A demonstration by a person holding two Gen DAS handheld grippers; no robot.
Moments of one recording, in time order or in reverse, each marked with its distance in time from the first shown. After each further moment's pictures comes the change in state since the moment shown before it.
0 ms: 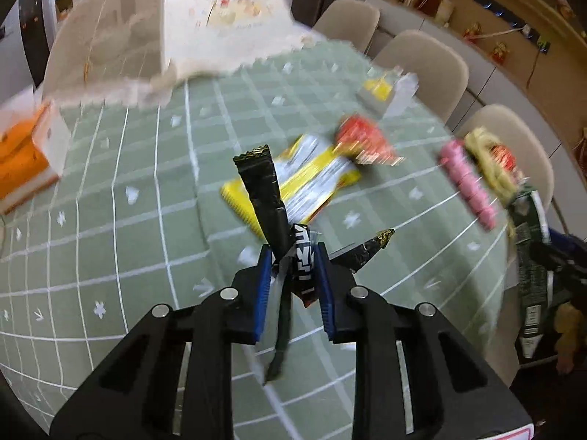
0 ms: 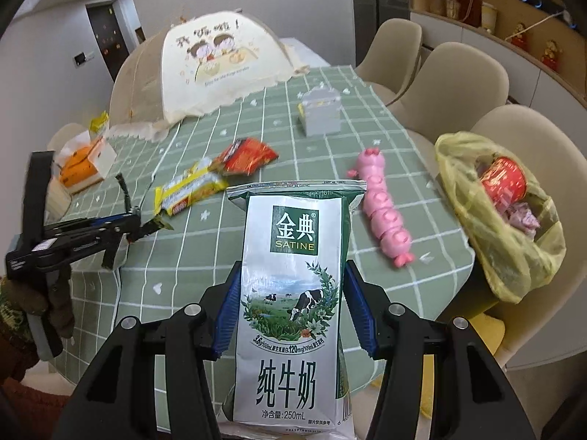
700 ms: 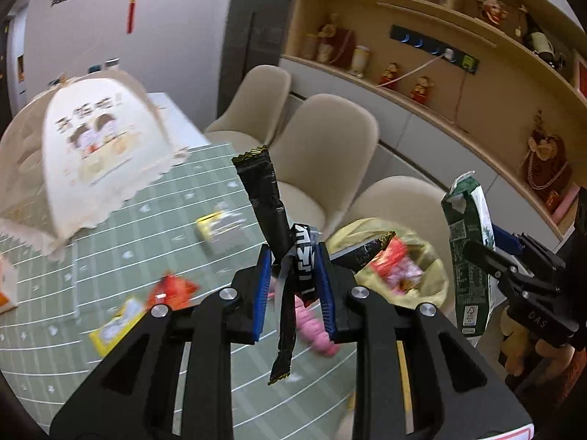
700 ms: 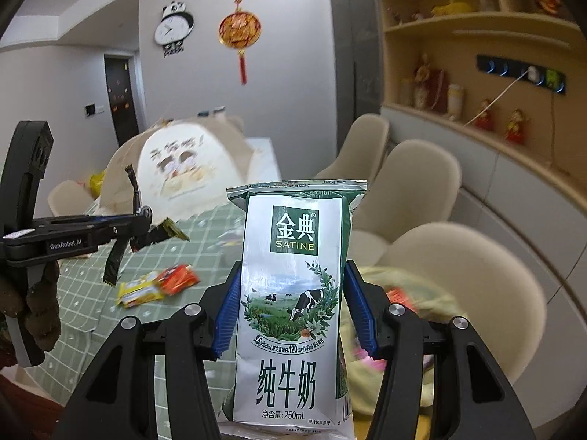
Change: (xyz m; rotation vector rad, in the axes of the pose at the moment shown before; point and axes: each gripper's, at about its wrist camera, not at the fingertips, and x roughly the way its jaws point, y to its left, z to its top) left arm -0.044 -0.214 0.123 0.134 -0.210 -0.166; right arm -0.108 -0.161 0.073 -0.060 -0.360 -0.057
